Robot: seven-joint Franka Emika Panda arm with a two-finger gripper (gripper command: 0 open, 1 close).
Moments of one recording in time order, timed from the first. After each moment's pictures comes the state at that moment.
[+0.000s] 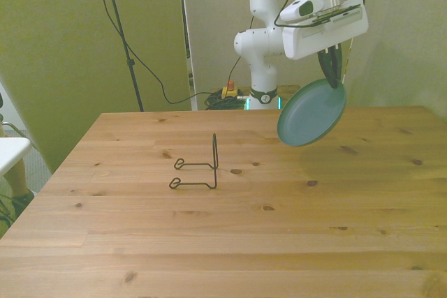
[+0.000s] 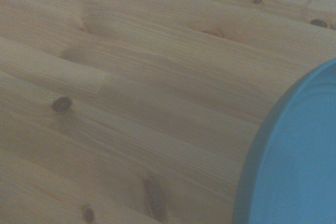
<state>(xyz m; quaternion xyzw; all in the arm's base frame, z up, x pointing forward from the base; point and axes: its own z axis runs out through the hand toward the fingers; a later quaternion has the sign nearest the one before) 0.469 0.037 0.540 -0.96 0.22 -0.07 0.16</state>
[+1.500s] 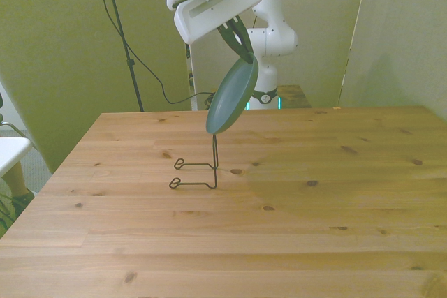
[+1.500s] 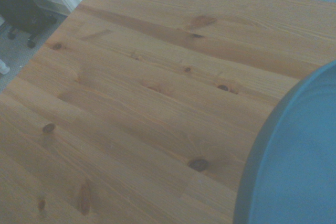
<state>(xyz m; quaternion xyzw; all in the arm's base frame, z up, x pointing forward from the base) 0.475 -0.200 0.585 -0.94 0.15 -0.11 0.29</state>
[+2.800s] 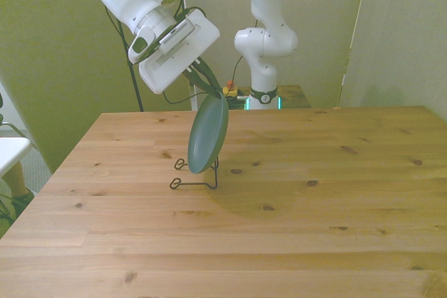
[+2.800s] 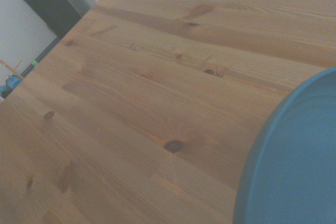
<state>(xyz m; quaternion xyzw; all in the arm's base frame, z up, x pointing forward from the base) 0.493 -0.297 0.497 -0.92 0.12 -0.10 0.37</state>
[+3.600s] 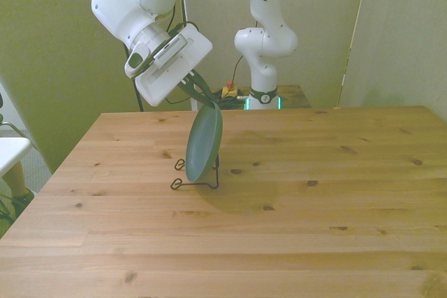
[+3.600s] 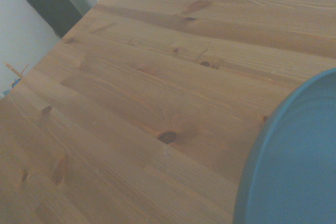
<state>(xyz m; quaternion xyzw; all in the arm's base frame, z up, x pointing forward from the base) 0.488 -0.308 0.471 -0.91 0.11 -0.10 0.38</state>
